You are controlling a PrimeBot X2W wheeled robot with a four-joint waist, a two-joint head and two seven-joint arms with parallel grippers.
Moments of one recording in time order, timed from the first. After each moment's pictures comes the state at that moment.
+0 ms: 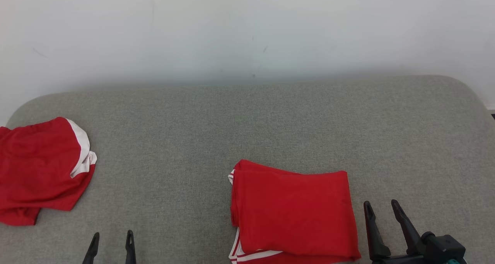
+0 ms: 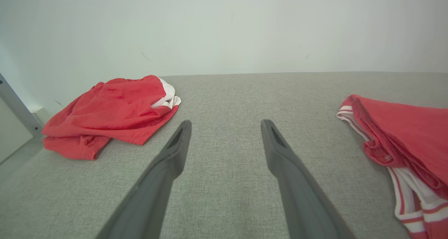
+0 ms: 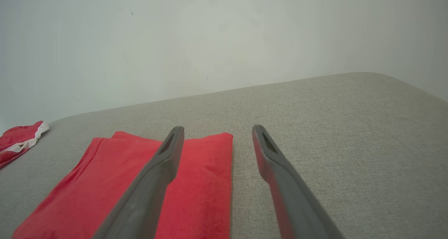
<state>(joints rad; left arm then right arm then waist) 0.09 0.05 0.09 0.17 -0.05 -0.11 -0.26 0.05 -0.14 0.01 0.20 0.26 0.13 -0.26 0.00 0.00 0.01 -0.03</state>
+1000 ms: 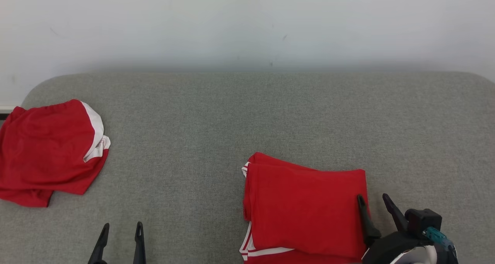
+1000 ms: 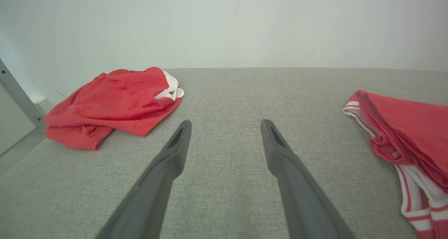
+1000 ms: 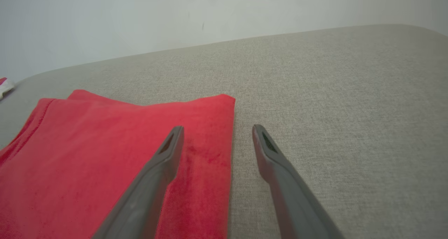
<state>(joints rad) 0.07 0.05 0.05 0.18 -0.05 -0.10 -0.26 -0.17 -0.17 0.03 0.55 0.26 0.13 -0.24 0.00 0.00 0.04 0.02</state>
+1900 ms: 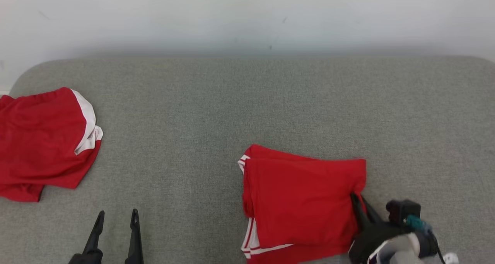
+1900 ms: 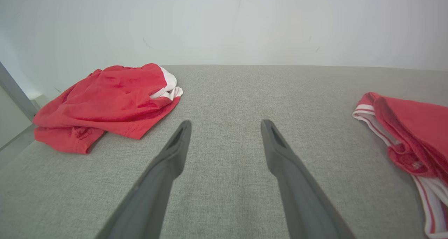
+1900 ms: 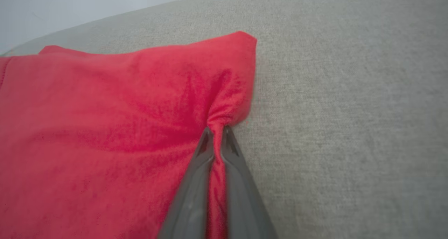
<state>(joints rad) 0.01 0.05 0.06 0.19 -0.07 -0.10 -0.26 -0.33 -0.17 0.15 0.81 0.33 0.13 -0.26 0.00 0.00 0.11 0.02</state>
